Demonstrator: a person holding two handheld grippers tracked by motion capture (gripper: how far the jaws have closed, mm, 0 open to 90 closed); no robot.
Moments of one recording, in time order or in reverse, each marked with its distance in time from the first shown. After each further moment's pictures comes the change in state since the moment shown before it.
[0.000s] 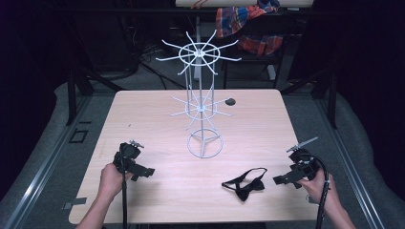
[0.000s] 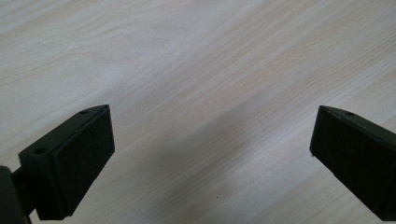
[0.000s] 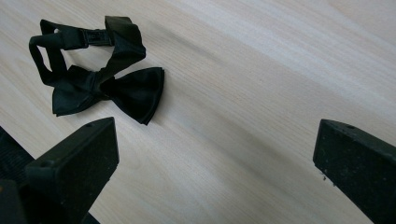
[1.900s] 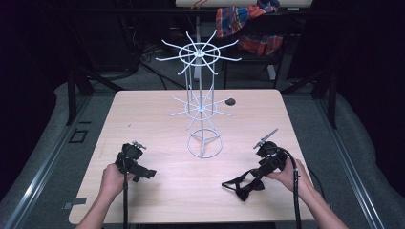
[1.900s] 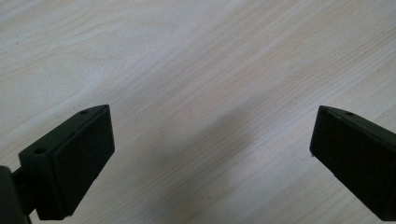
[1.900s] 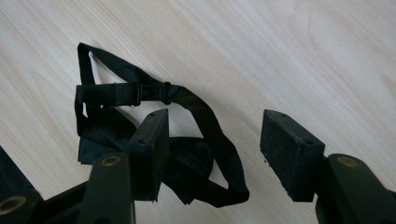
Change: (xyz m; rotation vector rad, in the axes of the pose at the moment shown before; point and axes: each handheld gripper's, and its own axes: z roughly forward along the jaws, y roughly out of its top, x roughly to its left) left arm -0.002 0.000 0.003 0.022 -0.016 0.020; right arm 0.059 0.063 0.035 0.076 -0.032 -0.244
